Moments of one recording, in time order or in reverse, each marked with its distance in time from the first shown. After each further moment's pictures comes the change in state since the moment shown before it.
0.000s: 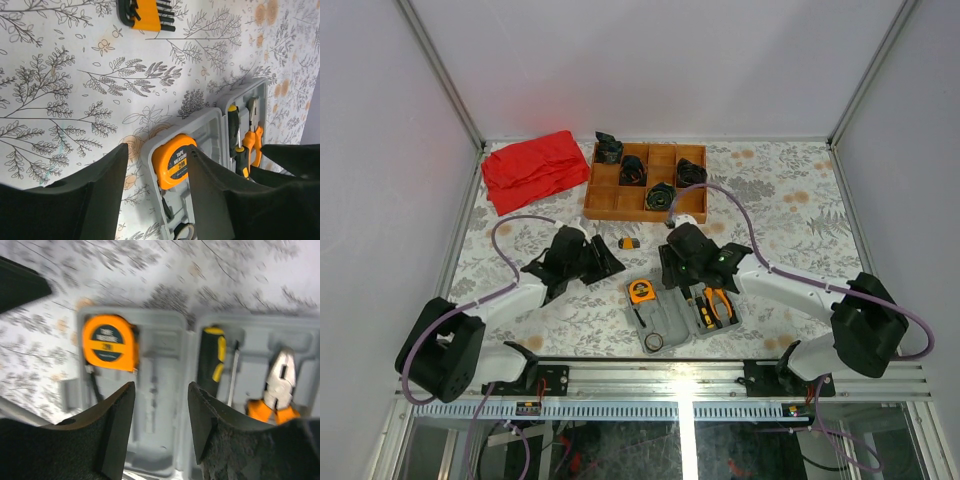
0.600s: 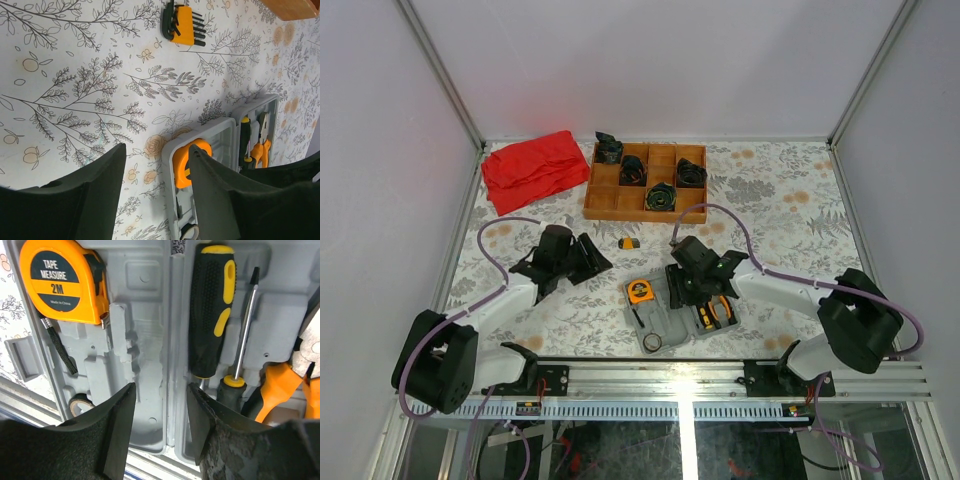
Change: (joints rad) left arm 0.097 -0.081 0.011 -0.135 -0.005 0.029; right arm -0.034 0.019 -0.132 -0.064 -0.163 0.054
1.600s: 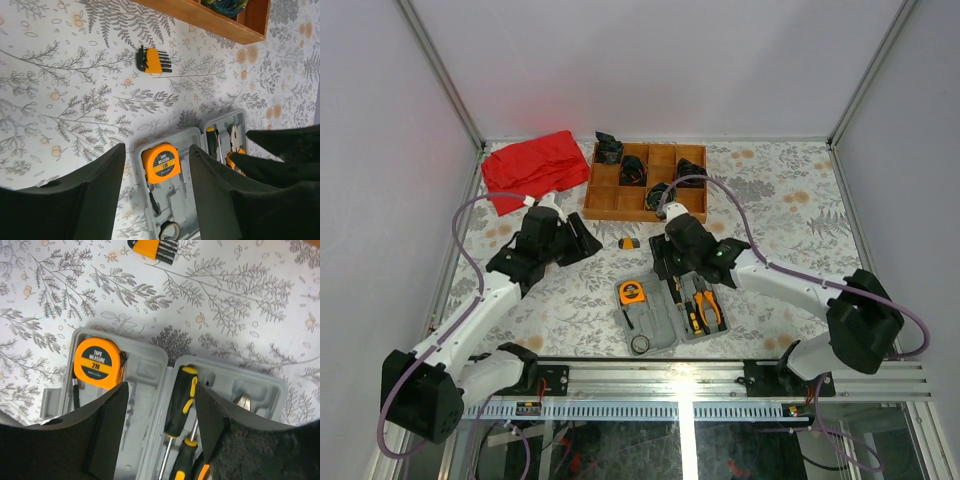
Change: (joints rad) left arm 0.016 -0.151 0.216 -0.277 -0.072 0.124; right arm -0.003 -0.024 0.119 0.159 0.149 -0.193
